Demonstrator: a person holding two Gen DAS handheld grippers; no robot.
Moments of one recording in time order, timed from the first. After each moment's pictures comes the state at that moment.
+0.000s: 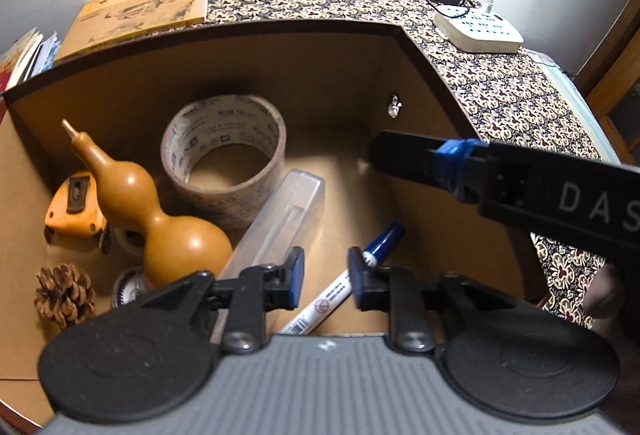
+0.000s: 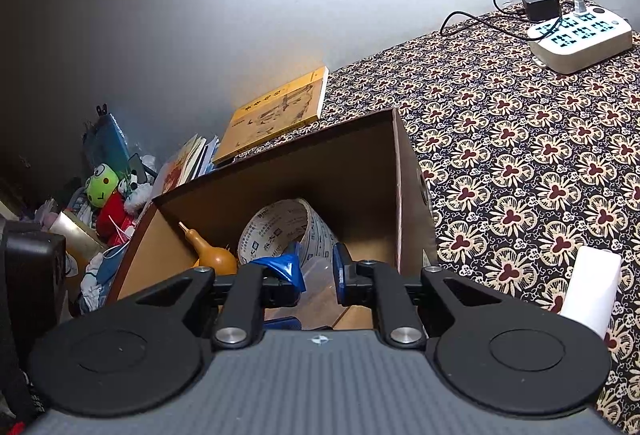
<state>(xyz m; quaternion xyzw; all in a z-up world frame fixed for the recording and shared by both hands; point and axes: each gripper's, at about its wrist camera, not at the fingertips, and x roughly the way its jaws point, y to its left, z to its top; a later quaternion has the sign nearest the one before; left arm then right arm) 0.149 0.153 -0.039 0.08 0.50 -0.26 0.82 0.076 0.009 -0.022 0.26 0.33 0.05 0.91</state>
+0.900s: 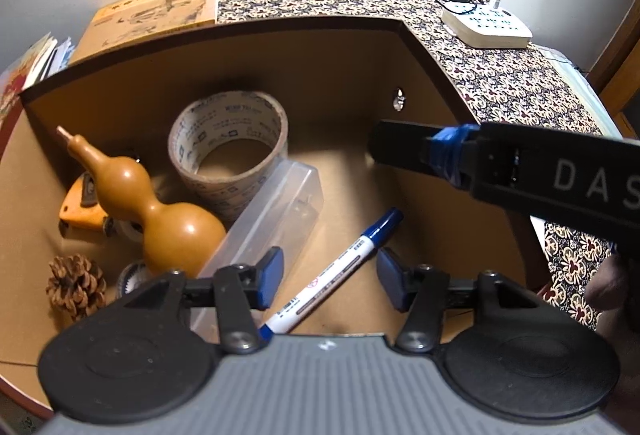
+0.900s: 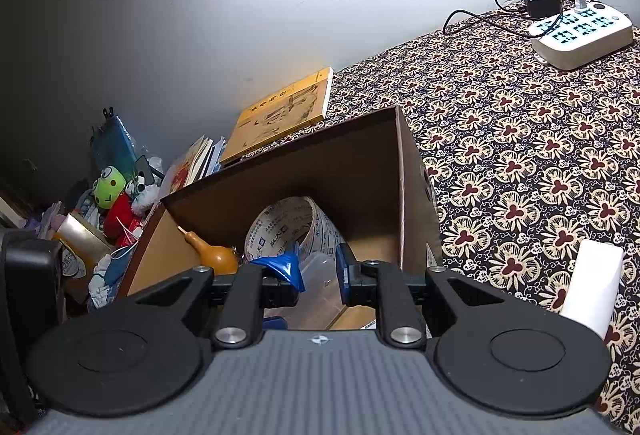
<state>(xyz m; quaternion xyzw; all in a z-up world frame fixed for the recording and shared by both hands) 0.137 0.150 -0.036 0.09 0.50 -0.24 0.83 0.070 0.009 -0.018 0.27 0.33 0.05 0.90</state>
